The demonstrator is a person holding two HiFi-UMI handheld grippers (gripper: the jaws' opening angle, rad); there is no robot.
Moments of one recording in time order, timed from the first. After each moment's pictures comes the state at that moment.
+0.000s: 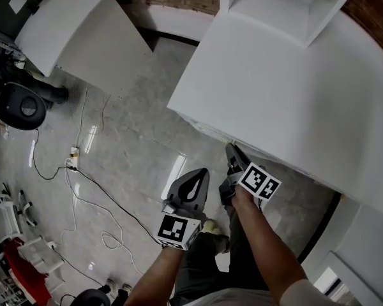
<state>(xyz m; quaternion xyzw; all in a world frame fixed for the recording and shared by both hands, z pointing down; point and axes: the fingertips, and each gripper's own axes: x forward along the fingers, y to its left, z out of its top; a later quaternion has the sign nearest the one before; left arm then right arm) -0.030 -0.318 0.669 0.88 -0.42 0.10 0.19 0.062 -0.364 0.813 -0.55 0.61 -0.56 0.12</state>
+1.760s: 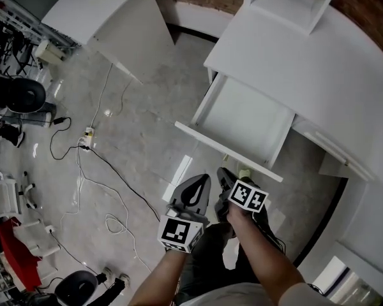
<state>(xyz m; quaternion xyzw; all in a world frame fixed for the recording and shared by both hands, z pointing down) -0.120 -0.139 0.619 0.87 -0.45 0.09 0.19 -0.071 -0.139 0.810 -0.49 0.63 -0.60 0.03</state>
